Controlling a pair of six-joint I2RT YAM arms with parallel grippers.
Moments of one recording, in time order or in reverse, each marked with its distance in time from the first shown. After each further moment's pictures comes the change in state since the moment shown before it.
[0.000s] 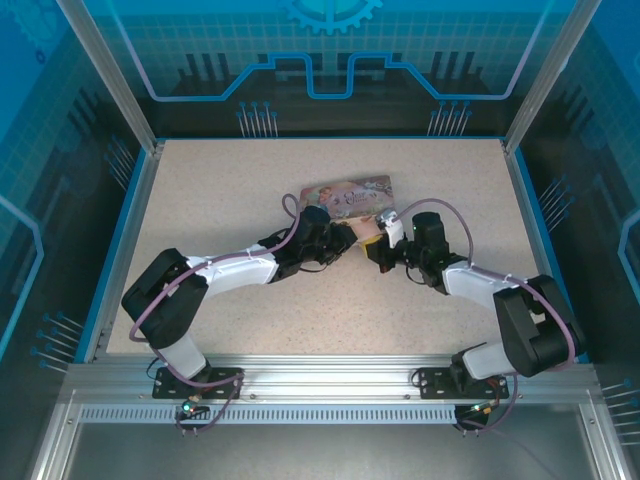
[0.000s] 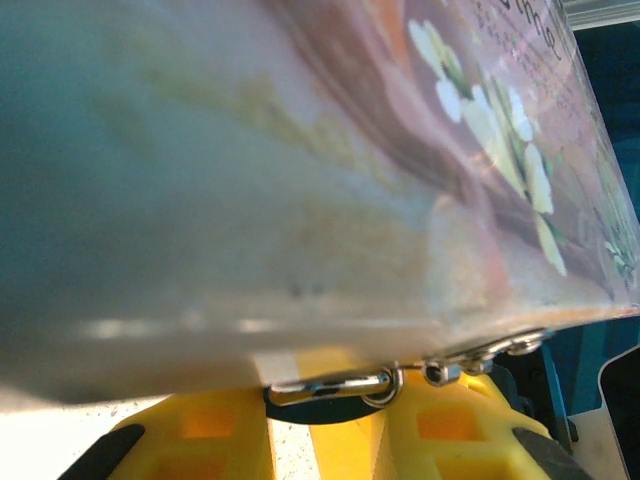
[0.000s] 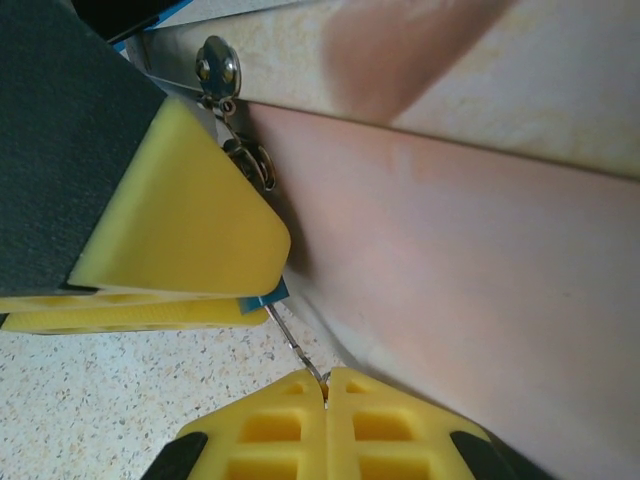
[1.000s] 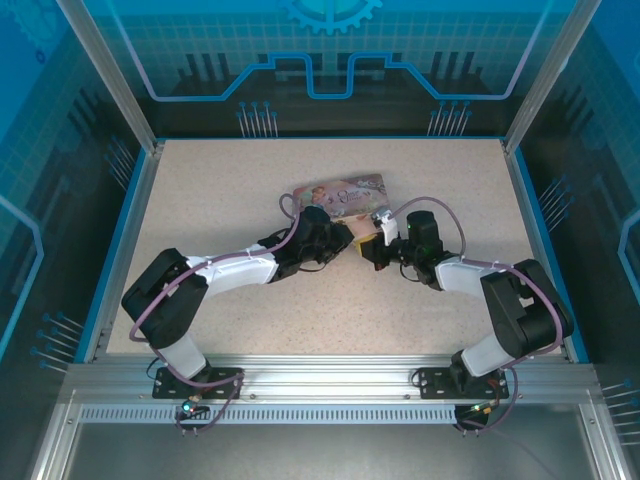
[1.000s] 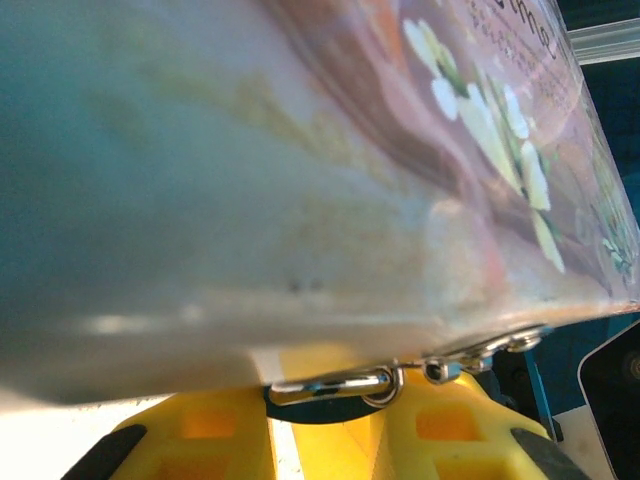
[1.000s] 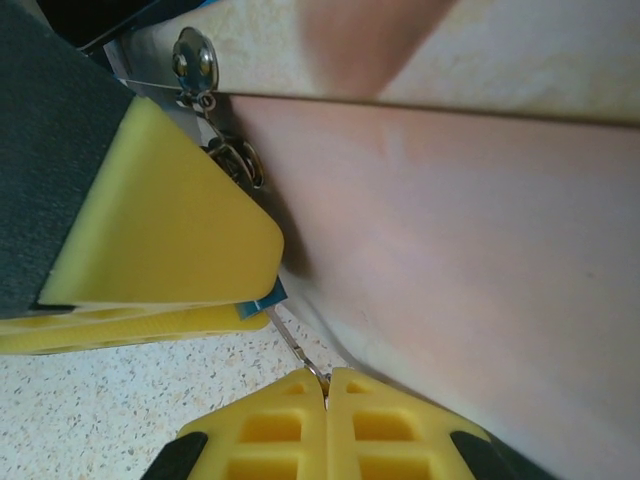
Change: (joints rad) left arm 0.002 0.000 0.000 -0.017 -0.059 -0.001; right arm 0.014 0.101 0.019 0.106 -0.040 0.076
